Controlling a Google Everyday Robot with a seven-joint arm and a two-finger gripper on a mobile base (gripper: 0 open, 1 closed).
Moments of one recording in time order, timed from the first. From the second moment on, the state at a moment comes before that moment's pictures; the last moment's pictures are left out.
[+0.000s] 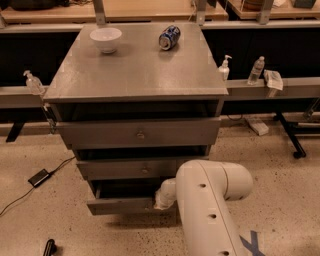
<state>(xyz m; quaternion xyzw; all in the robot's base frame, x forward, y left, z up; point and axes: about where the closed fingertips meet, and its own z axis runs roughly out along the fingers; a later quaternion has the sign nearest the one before) 0.643 0.006 0.157 -0.71 0.67 0.07 0.18</state>
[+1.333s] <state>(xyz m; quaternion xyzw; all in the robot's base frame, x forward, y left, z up) 0.646 -0.002 0.160 -0.71 0.68 0.07 0.19</state>
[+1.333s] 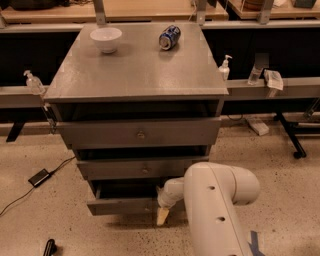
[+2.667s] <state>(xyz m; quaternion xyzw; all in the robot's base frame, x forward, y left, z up) 0.657 -0.043 0.149 -0.67 0.71 0.11 0.19</state>
